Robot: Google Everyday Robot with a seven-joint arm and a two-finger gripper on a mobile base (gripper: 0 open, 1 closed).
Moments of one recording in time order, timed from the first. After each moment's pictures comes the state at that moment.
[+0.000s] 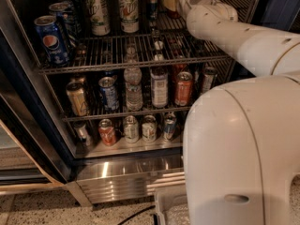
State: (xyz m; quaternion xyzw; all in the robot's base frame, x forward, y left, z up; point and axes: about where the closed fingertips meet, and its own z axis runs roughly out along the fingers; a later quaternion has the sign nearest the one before) arm 0.906 -0.131 0.989 -0.13 0.70 0.01 0.70
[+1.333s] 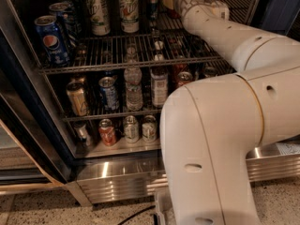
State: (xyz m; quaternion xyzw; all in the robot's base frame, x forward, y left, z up) arm 0.948 -0.135 0.977 -0.12 0.71 -0.01 0.69
